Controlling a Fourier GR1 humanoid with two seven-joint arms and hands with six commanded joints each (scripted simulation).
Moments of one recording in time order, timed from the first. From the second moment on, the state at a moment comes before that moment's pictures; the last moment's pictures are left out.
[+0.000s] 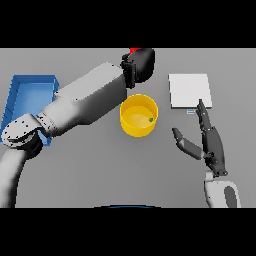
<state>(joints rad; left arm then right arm) -1.44 0.20 -1.14 -0.64 -1.38 -0.26 -0.27 0.08 -0.05 0.09 -1.70 0.19 -0.04 -0.10</state>
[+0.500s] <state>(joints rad) -1.70 0.36 -0.72 -0.35 -1.15 -0.28 -0.14 0.08 -0.05 0.11 -1.70 0.18 -0.01 -0.14</state>
